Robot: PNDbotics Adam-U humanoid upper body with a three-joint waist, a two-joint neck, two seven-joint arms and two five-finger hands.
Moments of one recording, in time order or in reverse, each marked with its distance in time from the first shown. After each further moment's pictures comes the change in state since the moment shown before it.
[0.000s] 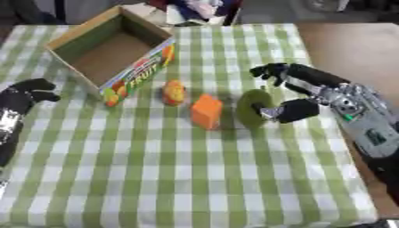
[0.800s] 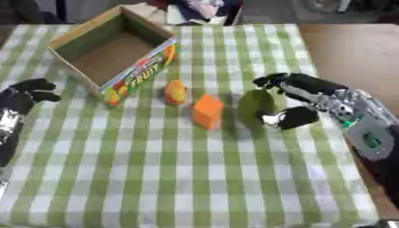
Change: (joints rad) left arm 0.000 0.000 0.000 0.001 0.000 0.001 -0.001; right arm -0.001 0.010 0.024 0.084 0.078 -0.021 0.015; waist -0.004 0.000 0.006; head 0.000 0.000
